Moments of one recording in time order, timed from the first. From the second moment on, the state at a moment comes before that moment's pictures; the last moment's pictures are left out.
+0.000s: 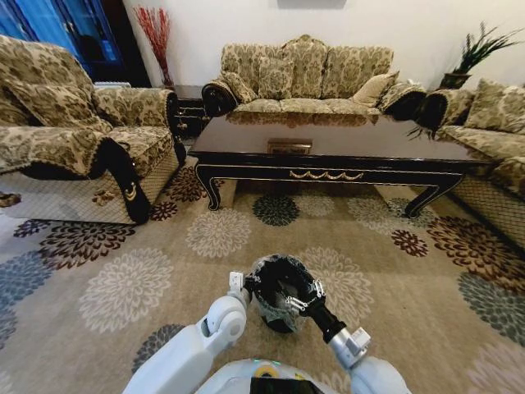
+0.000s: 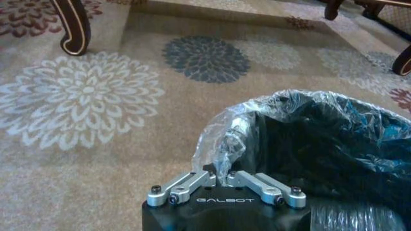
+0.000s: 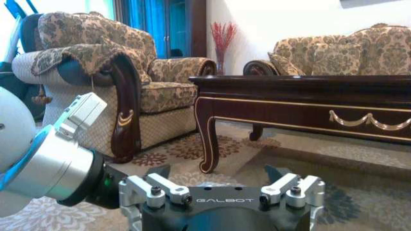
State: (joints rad) left arm 1.10 -1.10 0.17 -2.01 -0.87 0.53 -0.74; right arm -1.71 1.06 0.31 2.19 0.22 0.11 -0.09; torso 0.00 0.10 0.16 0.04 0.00
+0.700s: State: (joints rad) left arm 1.25 -0.96 -0.09 -2.05 -0.86 0.46 -0.67; right arm -1.70 1.09 0.33 2.16 0.24 0.12 -0.08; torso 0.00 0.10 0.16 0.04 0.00
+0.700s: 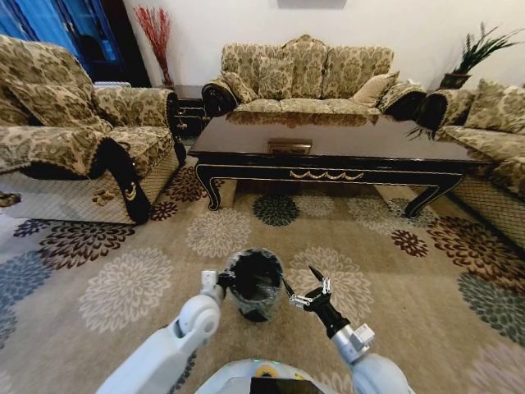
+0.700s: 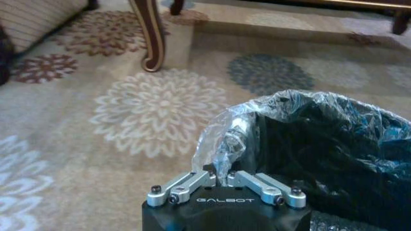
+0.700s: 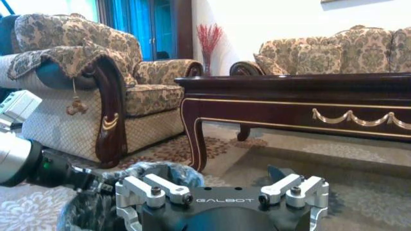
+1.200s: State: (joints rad) left arm 1.24 -0.99 -0.13 -1.96 -0.86 0.42 -0.68; right arm -1.72 1.08 0.36 2.16 0.25 0.12 -0.08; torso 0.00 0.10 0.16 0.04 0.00
